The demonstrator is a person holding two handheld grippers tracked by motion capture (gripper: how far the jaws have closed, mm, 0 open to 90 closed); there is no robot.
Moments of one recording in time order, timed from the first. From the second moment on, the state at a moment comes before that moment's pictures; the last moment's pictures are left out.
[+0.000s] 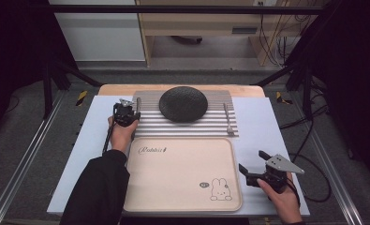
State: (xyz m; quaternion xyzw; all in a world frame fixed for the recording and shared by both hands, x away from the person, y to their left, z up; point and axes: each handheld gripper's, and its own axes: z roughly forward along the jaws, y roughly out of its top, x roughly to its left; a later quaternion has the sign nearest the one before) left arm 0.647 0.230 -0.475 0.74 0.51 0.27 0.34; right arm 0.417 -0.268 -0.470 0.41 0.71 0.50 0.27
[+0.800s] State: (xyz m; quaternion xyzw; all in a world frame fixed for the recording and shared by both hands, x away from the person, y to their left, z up) left arm 0.655 0.225 -0.482 0.74 0.52 0.28 0.33; right arm 0.417 -0.269 -0.471 0.42 0.71 0.50 0.27
